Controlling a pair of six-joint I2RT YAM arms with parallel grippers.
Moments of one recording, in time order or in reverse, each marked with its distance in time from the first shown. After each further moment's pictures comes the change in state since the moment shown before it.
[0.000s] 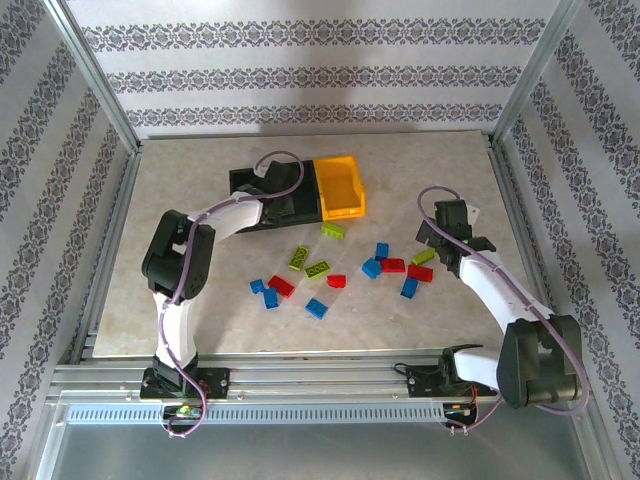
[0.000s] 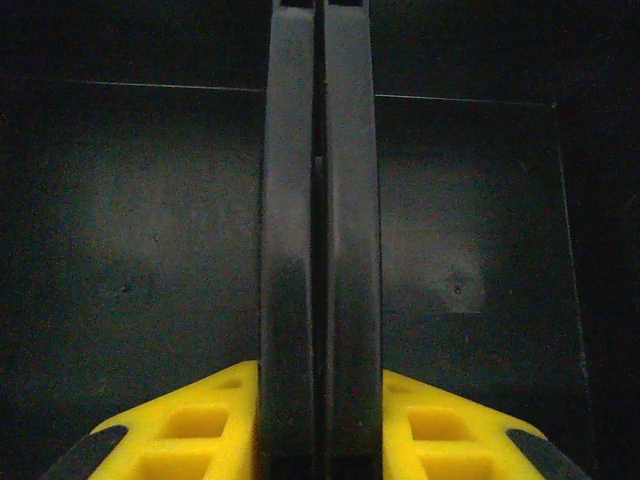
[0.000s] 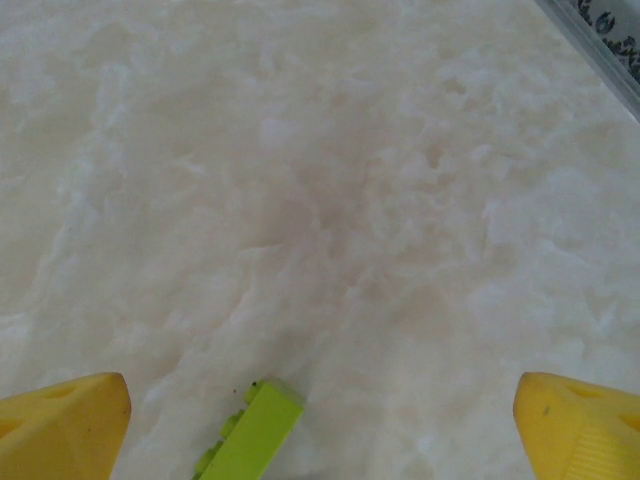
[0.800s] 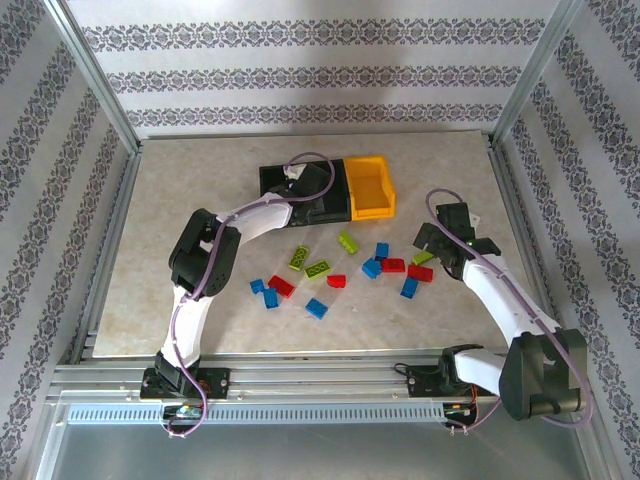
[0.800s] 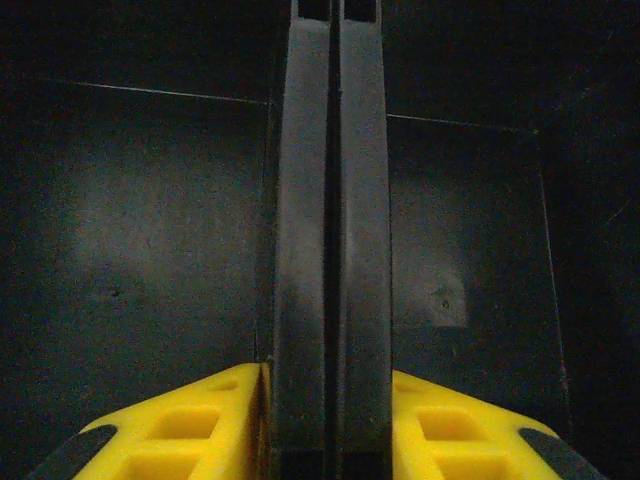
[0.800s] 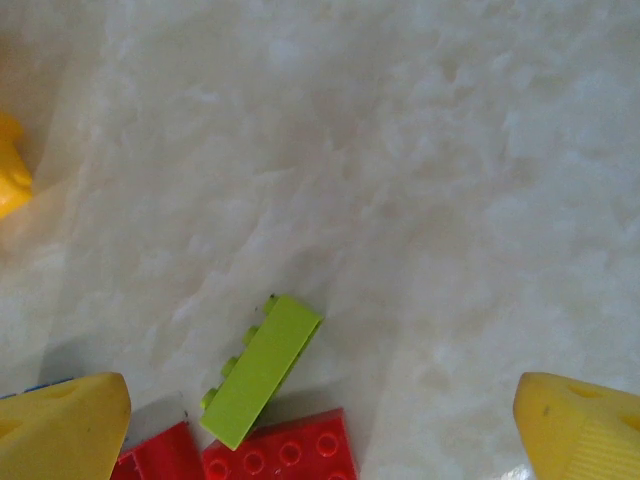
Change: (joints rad) left arm -0.124 0.142 0.191 -0.005 -0.061 -0.113; right arm 0.007 -0.047 0.017 -0.148 -0.100 0.085
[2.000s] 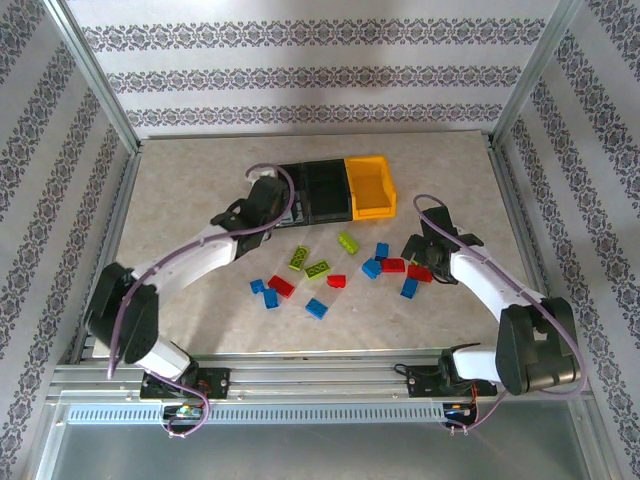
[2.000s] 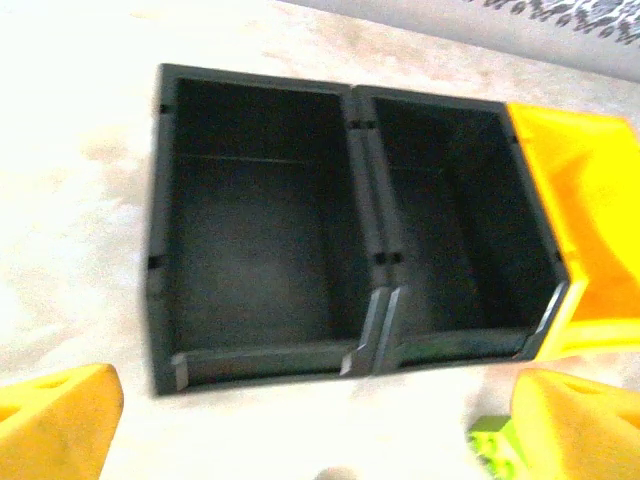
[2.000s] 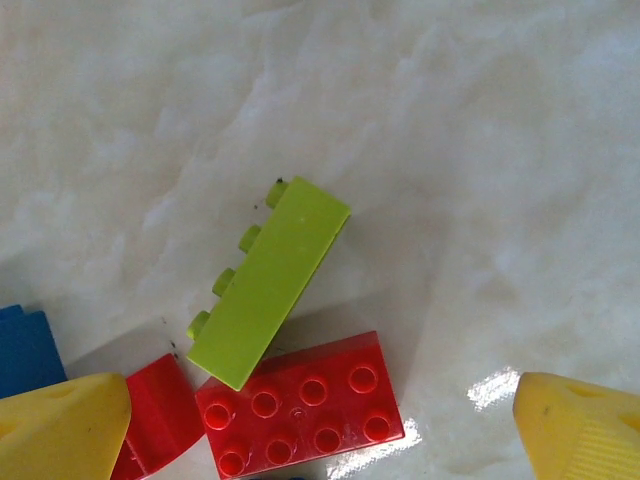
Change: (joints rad) left arm 0.005 -0.647 -0.545 0.143 -0.002 0.134; right arm 0.066 0.136 -0.011 -0.040 -0.051 0.111
